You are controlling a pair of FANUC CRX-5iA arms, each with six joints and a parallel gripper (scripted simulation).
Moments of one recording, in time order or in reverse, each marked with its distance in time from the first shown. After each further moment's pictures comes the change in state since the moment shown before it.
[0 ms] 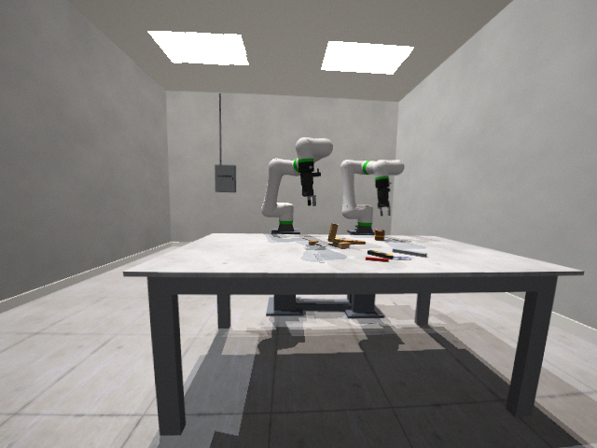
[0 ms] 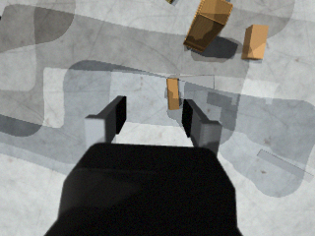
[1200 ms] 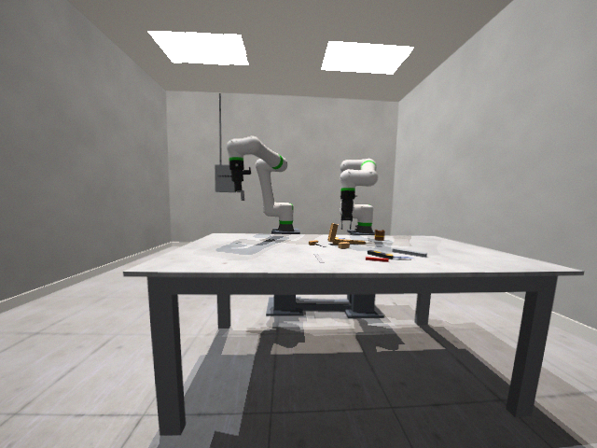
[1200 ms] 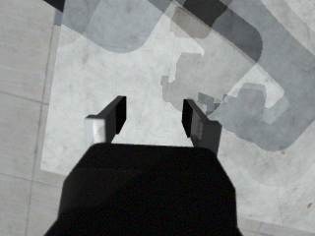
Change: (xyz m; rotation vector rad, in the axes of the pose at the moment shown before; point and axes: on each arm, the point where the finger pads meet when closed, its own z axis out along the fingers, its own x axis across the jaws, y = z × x) left arm -0.172 0.278 0.069 -0.007 -0.113 -0.546; right arm -0.331 0.339 -0.054 -0.056 0.066 0.220
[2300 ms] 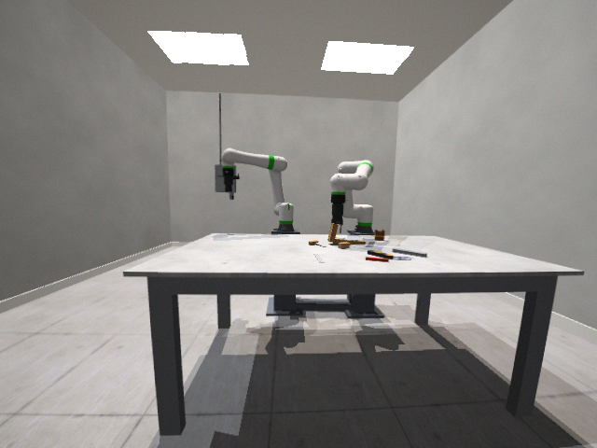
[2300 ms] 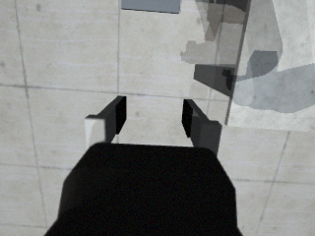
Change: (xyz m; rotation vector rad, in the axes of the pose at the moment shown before) left arm -0.065 0.010 0.026 0.017 -0.001 -0.099; right arm -0.440 0.082 -0.021 -0.055 -0.008 0.209
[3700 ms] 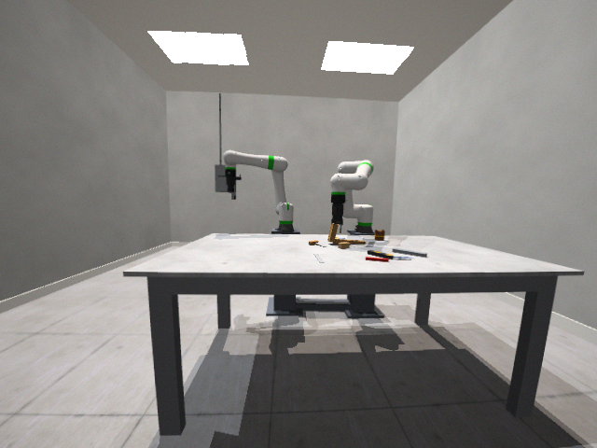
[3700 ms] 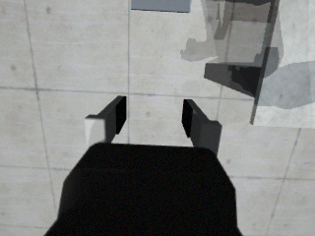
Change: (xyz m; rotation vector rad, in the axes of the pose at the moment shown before) left arm 0.000 0.000 0.000 0.000 0.000 0.000; right arm -0.063 -0.003 0.000 -0.006 -0.001 0.024
